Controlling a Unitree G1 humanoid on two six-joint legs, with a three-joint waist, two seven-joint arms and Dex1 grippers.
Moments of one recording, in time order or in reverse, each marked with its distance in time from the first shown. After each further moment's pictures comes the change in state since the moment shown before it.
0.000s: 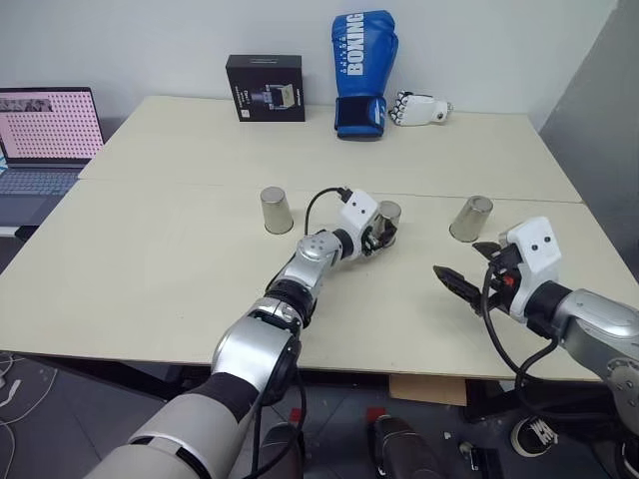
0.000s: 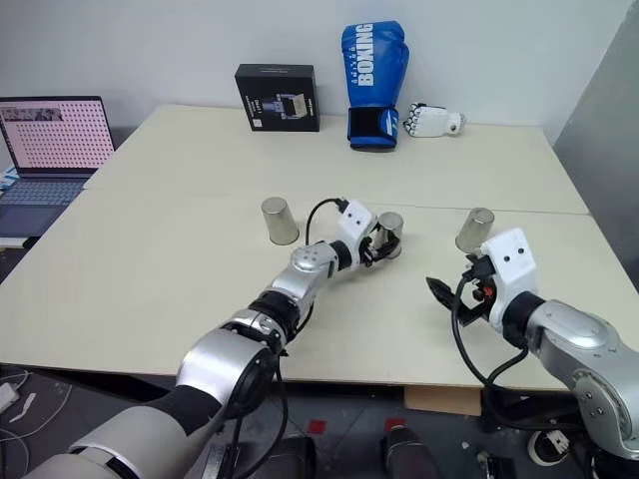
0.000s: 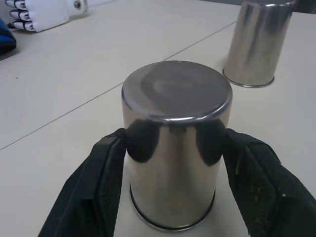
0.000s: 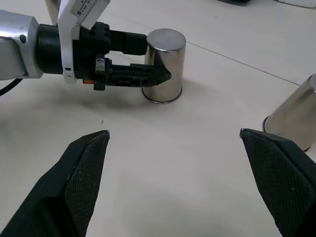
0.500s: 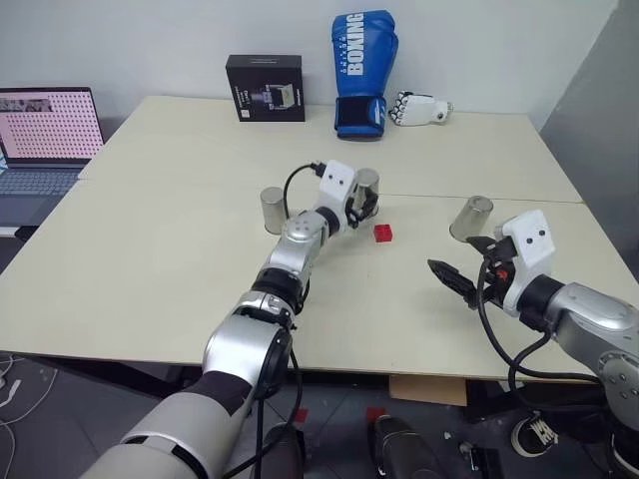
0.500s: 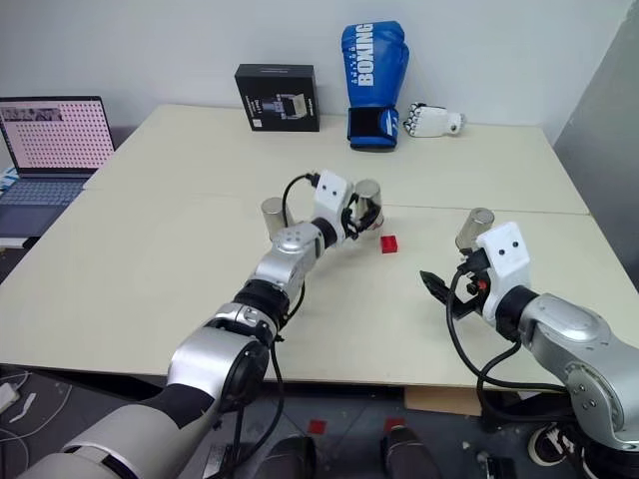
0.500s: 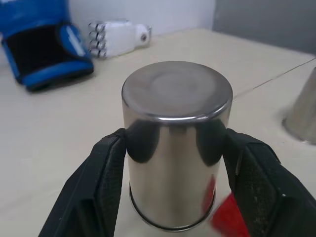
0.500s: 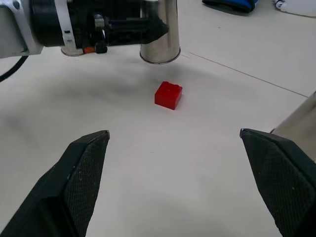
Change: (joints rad) left arm 0.039 0.033 0.089 -0.163 -0.012 0.155 0.133; right arm -0.045 0.036 0.026 0.018 0.002 0.003 -0.002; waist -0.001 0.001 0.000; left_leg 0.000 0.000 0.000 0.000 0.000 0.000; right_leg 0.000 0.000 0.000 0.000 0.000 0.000
